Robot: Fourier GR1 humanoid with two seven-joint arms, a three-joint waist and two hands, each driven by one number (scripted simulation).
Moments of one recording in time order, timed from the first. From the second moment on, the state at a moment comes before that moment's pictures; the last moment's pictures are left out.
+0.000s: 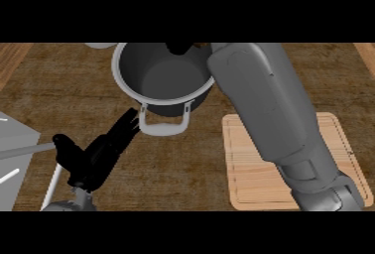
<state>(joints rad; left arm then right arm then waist) -0.03 0.09 -0.14 -1.66 0.22 -0.12 0.33 -1.26 0.00 0.00 -1.04 0.75 0.17 0.48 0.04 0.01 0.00</state>
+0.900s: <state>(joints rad) -0.09 0.06 -0.19 -1.62 0.20 -0.15 0.33 -1.42 0.00 0.15 -0.43 0.46 -0.21 0.26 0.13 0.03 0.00</state>
